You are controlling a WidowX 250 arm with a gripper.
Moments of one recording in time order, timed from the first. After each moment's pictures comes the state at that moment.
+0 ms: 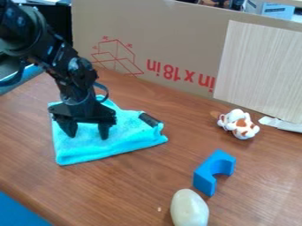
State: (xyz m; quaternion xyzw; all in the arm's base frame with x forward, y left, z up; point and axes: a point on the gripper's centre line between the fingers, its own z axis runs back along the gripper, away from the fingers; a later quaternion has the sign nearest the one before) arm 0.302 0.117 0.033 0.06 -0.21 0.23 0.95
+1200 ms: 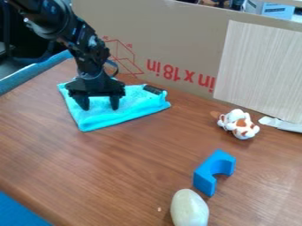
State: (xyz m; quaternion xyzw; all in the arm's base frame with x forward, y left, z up) arm 0.356 0.147 0.030 0.06 -0.21 0.29 0.93
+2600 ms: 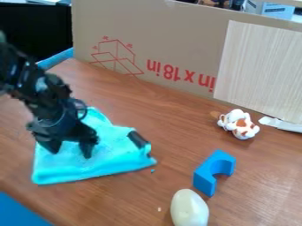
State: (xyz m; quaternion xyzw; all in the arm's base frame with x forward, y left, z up) arm 0.257 0.113 0.030 0.06 -0.23 0.19 0.95
